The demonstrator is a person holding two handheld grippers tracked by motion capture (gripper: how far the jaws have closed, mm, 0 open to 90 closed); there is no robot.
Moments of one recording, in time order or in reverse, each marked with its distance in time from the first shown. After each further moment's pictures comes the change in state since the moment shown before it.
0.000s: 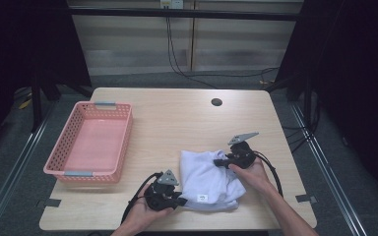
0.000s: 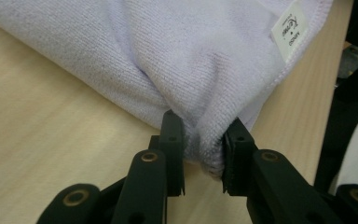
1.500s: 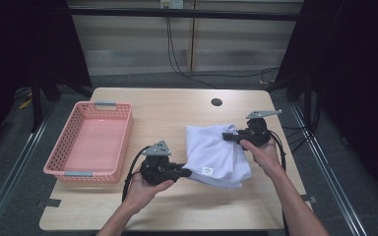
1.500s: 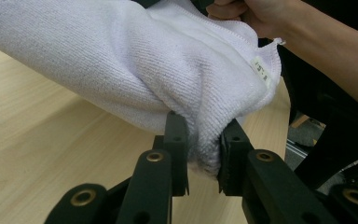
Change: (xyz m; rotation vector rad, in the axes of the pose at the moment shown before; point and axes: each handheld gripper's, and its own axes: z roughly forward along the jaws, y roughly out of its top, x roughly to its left) left arm 0.014 0.058 -0.050 -0.298 -0.085 -0.031; right arm -0.019 0.052 -0.062 -0.216 -0.006 0.067
